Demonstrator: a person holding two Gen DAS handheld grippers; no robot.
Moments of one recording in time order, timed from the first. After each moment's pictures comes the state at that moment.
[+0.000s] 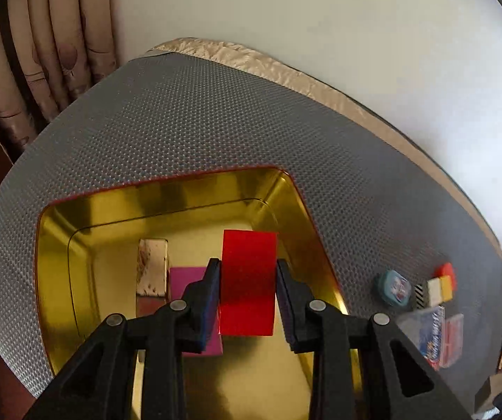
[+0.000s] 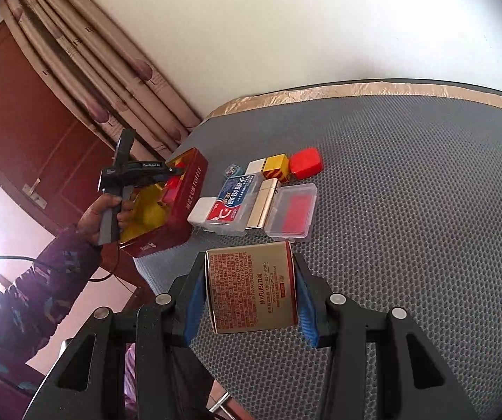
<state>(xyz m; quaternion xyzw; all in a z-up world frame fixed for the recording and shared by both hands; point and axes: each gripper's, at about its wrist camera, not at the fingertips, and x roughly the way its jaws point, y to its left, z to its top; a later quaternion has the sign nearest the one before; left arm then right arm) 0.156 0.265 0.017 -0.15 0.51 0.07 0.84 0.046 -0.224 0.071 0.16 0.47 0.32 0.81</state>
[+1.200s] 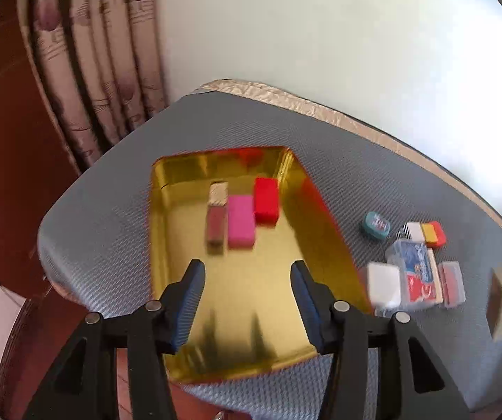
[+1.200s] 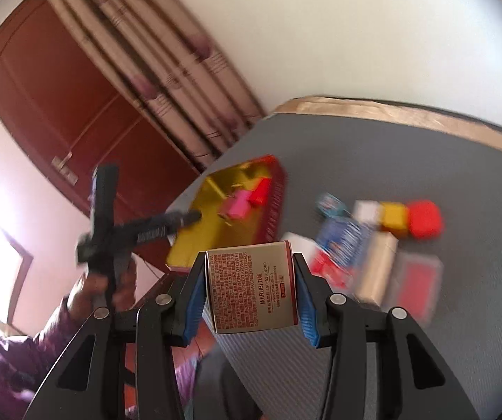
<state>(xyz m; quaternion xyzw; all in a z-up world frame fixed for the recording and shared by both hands) 0.041 0.167 0.060 -0.10 0.45 0.15 0.88 0.089 -0.086 0.116 0.11 0.45 0.43 0.77</state>
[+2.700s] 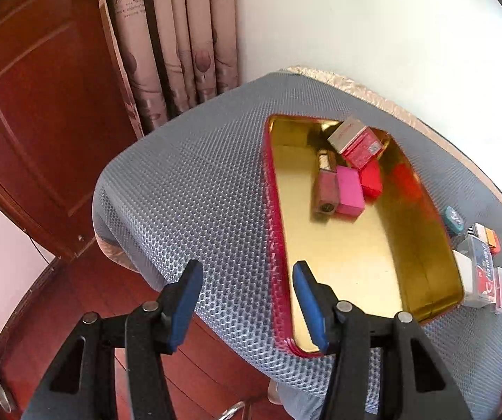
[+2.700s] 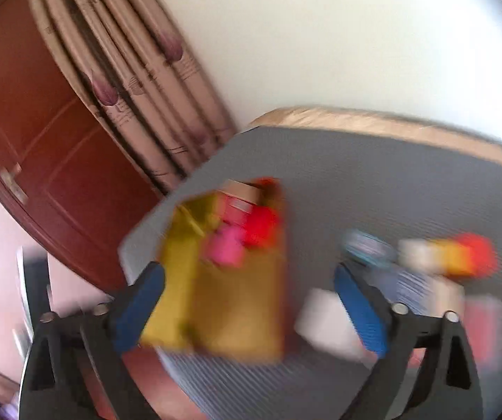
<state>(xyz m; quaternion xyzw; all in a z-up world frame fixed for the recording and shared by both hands) -0.003 0.225 0.030 -0.12 0.44 0.26 0.85 0.080 -0.003 0.089 0.08 0.42 0.31 0.85</state>
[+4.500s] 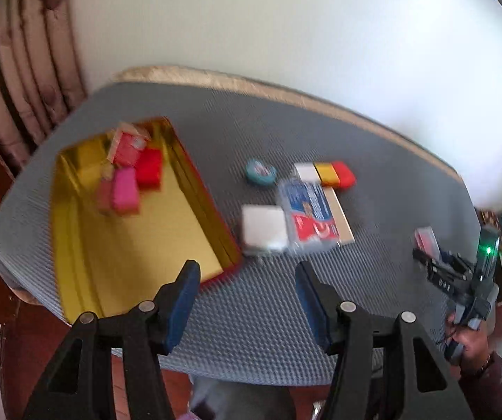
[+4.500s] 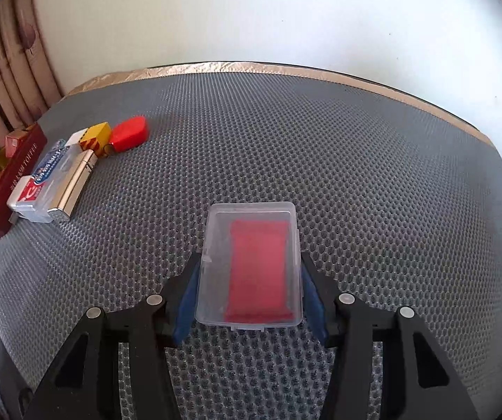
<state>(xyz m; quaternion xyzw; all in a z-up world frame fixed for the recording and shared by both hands) 0.039 0.072 0.055 -0.07 0.49 -0.01 0.87 0.064 -0.249 -0.023 0.00 0.48 0.07 0.87</state>
